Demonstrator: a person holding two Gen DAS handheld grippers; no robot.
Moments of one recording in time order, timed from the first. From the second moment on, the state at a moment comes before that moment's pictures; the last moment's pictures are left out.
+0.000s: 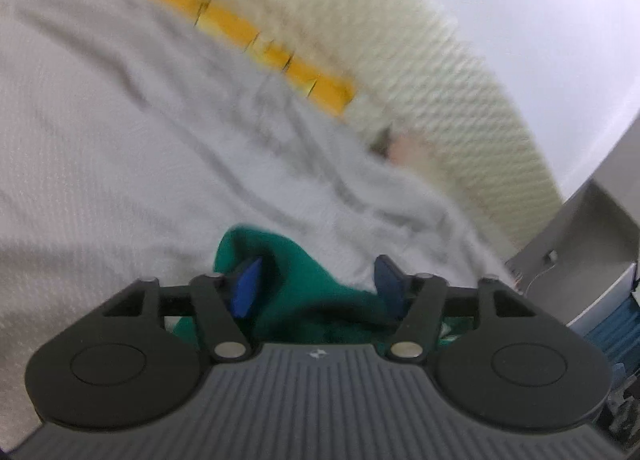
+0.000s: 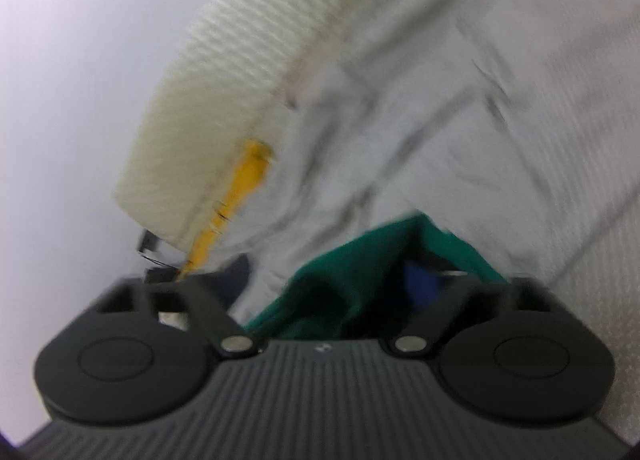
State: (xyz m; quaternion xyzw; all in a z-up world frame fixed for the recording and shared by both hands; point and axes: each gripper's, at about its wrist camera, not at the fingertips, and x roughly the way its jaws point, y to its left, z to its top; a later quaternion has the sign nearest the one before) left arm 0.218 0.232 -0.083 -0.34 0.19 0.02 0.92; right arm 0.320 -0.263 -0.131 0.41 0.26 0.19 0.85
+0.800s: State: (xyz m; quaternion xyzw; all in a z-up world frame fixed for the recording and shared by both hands) left arm 0.229 0.161 -0.114 -0.16 0.31 0.03 0.94; right arm 0.328 -0.187 -0.142 0.12 0.35 0.20 0.91
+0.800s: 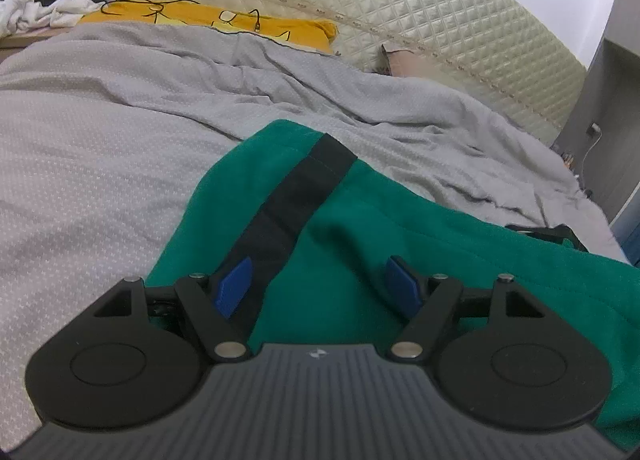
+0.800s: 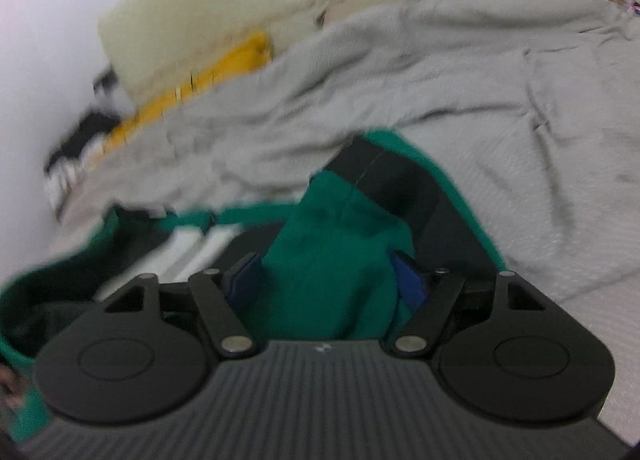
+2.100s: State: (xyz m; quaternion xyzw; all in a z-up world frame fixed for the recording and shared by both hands) left arm 0.181 0.144 -0.059 -0.13 0.26 0.03 0.96; right arm 0.331 -0.221 -0.098 0.13 0.28 0.06 0.95
